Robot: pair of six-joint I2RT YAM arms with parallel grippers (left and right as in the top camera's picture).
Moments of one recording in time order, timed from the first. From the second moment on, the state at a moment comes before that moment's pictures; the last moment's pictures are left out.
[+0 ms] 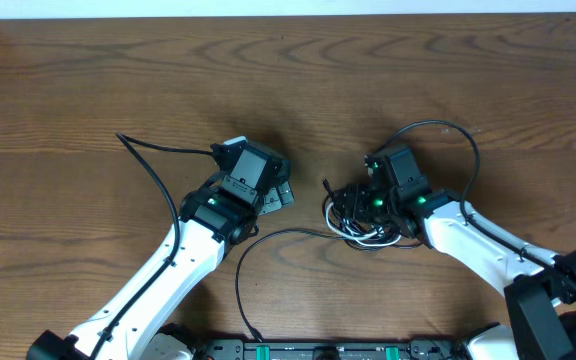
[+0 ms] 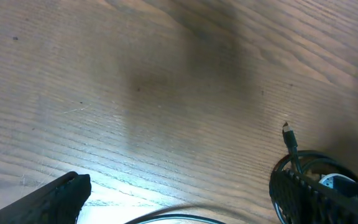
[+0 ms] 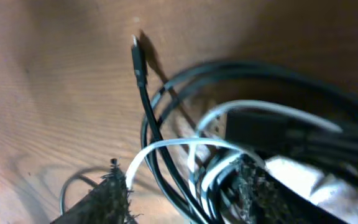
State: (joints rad) left arm -0.53 1.32 0.89 -0.65 -0.22 -0.80; right arm 0.46 1.57 0.74 -0.23 -0.35 0.70
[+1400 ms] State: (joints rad) left arm -0.53 1.32 0.89 -0.69 -0.21 -0.80; right arm 0.34 1.59 0.74 0.00 -0.82 0.57
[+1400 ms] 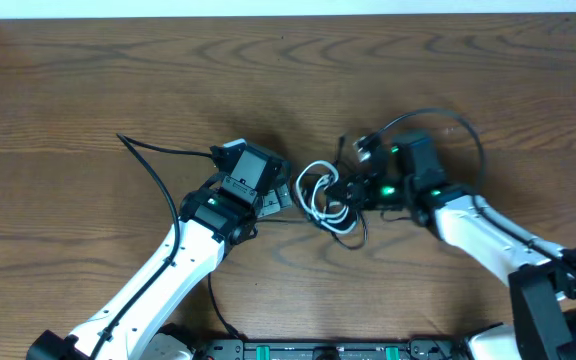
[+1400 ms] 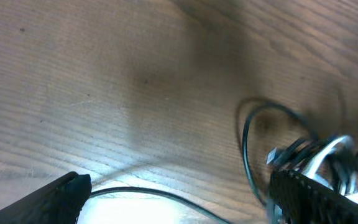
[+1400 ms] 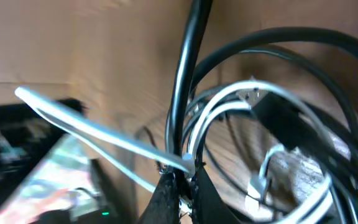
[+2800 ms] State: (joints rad) left arm -0.54 1.60 0.89 -0.49 0.24 -0.81; right arm 0.16 1.58 0.74 -0.33 -0.64 0.44
